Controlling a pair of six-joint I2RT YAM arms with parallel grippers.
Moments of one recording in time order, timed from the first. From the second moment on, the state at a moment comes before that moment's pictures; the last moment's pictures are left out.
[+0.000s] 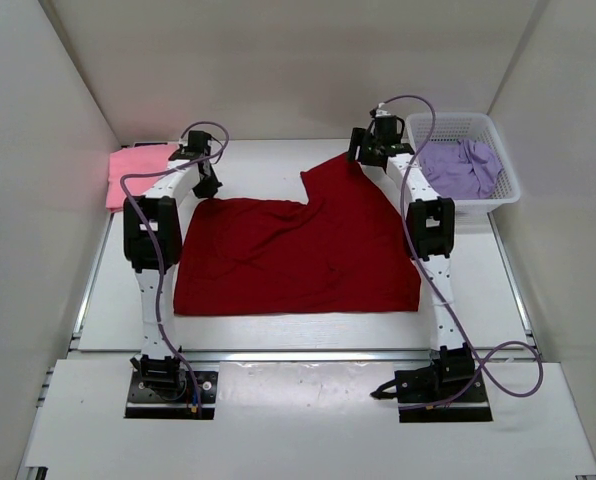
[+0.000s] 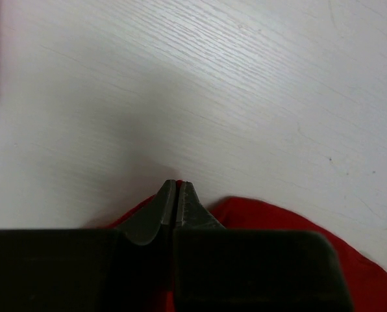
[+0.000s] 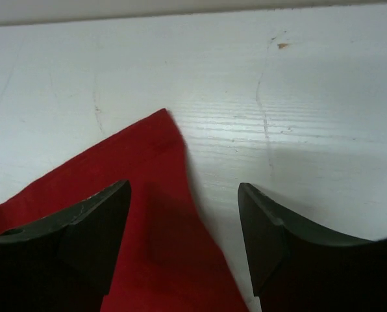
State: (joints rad) left arm -0.09 2.29 1.88 -0.60 -0.20 -0.46; right arm 0.15 2.74 2.52 -0.39 -0.16 0.26
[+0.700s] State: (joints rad) left arm -0.09 2.24 1.84 -0.55 -0.14 -0.49; right arm 0.14 2.75 2.55 -0.46 -0.30 0.34
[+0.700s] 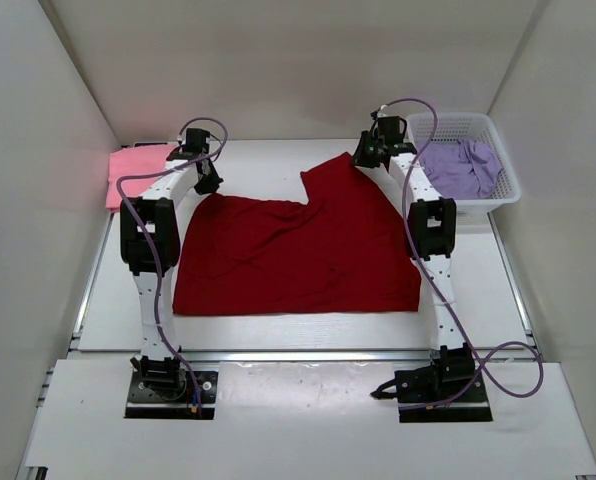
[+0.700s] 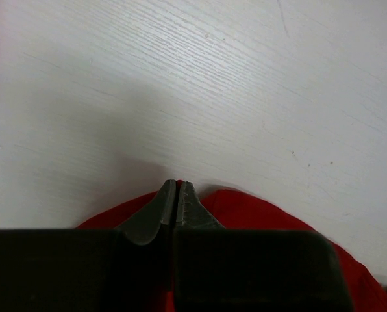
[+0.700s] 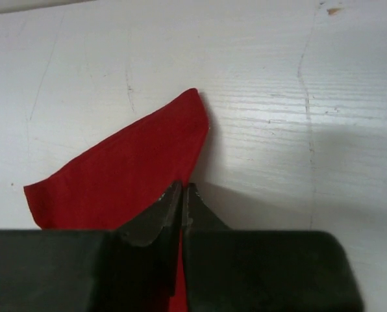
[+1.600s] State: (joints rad) left arm 0.05 1.93 1.46 -0.40 0.05 -0.56; right arm 0.12 2.17 1.90 -0.73 -0.46 0.20
